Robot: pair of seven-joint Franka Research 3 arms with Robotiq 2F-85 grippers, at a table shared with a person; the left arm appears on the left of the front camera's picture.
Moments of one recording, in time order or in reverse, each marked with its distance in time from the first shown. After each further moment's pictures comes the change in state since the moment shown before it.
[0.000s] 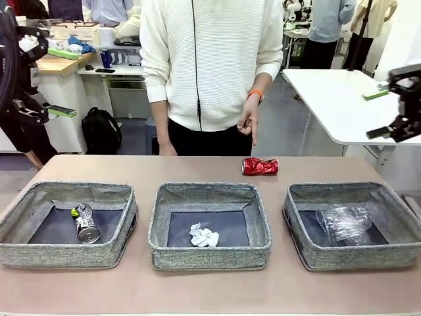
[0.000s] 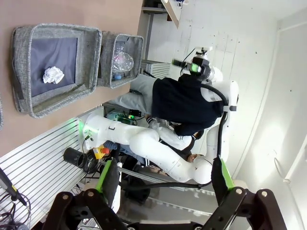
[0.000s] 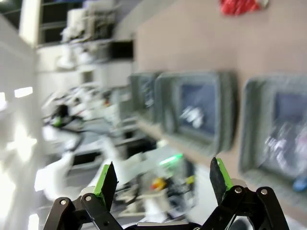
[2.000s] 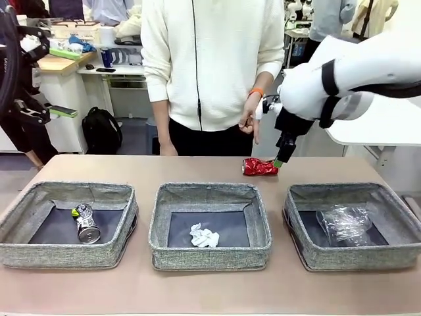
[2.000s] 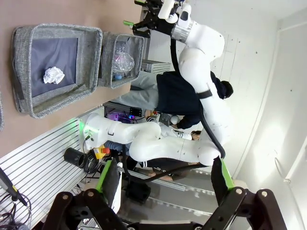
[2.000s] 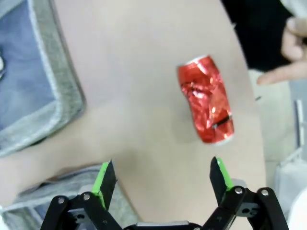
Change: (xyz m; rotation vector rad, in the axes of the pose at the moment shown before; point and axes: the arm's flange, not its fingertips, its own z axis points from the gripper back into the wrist) left arm 0.001 0.001 0.000 0.002 0.001 -0.002; right arm 0.107 -0.006 -0.252 -0.712 0.483 1.354
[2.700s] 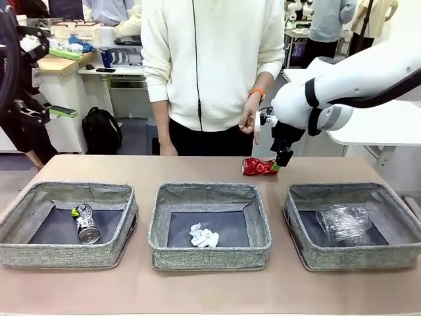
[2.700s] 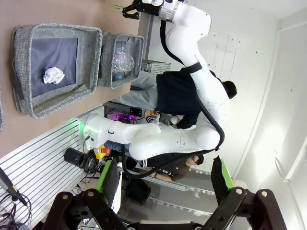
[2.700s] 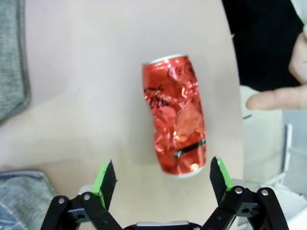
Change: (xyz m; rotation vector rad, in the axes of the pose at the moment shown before) left arm 0.000 0.000 0.000 0.000 0.000 -0.001; right arm -0.008 -0.056 -0.065 -0.005 -0.011 0.163
